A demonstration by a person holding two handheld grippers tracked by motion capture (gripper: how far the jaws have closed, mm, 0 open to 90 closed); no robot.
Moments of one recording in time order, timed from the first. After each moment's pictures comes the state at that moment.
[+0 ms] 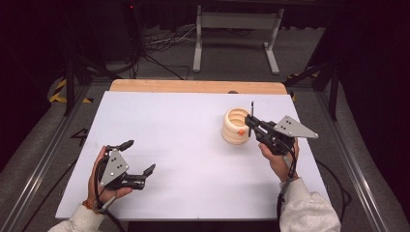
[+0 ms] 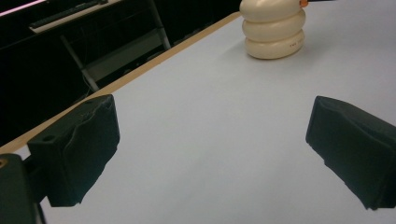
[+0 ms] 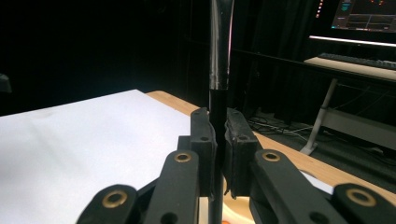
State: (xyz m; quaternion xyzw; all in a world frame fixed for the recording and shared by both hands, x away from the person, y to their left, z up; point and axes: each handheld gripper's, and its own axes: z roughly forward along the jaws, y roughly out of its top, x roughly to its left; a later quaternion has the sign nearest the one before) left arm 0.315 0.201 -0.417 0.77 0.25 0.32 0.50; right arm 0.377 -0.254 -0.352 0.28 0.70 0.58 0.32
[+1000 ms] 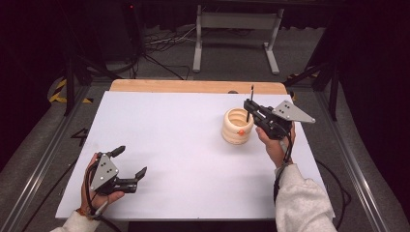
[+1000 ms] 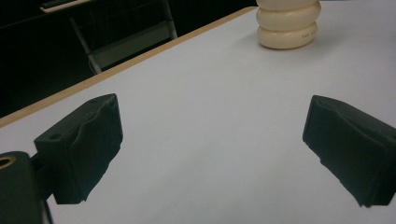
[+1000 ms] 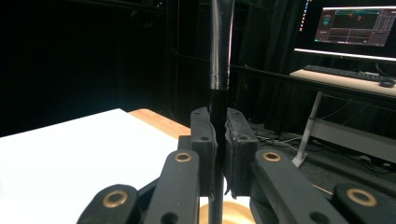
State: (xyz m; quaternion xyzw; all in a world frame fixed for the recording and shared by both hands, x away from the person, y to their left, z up) left arm 0.307 0.224 -0.434 0.76 0.28 0.31 0.50; right arm 0.410 -0.247 -0.334 0.29 0.67 0.59 0.33
